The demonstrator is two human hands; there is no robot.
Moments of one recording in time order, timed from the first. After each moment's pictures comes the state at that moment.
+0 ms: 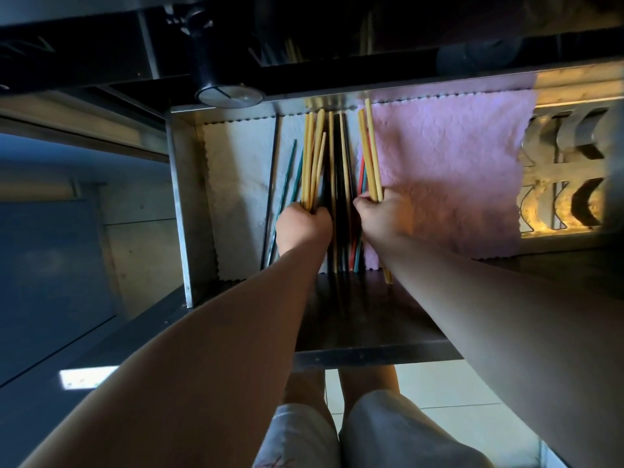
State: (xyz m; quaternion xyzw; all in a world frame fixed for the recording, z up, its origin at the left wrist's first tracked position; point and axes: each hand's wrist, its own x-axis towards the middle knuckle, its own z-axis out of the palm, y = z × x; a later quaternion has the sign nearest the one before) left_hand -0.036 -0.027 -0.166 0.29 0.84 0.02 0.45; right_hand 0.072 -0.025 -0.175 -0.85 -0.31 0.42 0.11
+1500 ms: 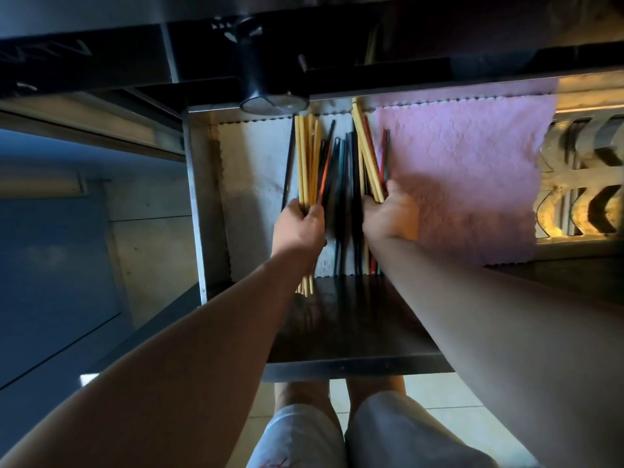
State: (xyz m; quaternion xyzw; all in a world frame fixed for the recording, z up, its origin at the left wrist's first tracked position) left_hand -0.074 -0.026 -0.158 0.29 0.79 0.09 0.53; right_hand 0.052 -0.018 -0.178 -0.85 -0.34 0.39 0.05
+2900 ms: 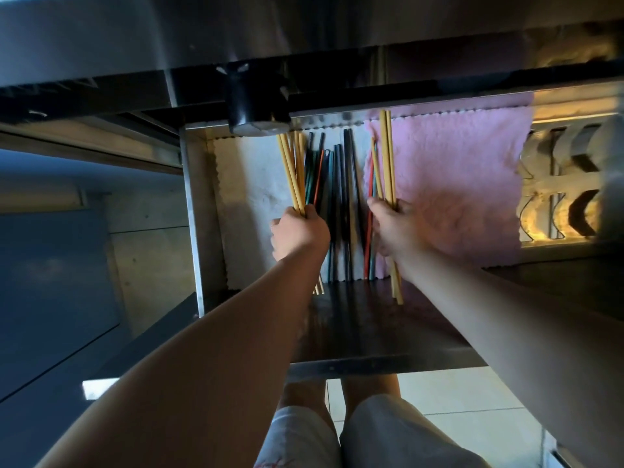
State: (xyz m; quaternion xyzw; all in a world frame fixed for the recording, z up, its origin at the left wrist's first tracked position) left_hand -0.053 -0.015 -0.165 0.25 0.86 0.00 0.44; right_hand 0.081 -0.027 -0.161 -0.78 -0.19 0.55 0.22
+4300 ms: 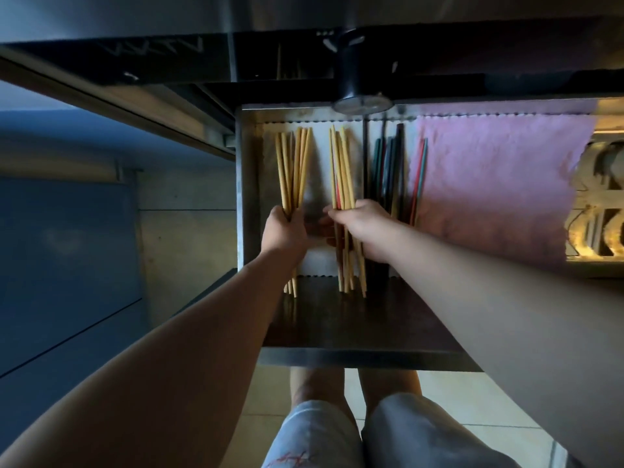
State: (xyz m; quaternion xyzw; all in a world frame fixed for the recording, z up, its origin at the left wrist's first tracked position) left_hand -0.142 -0.034 -0.146 0.22 0.82 0.11 0.52; right_hand -0.017 -0.008 -0.164 -0.72 -0.22 0.66 0.03
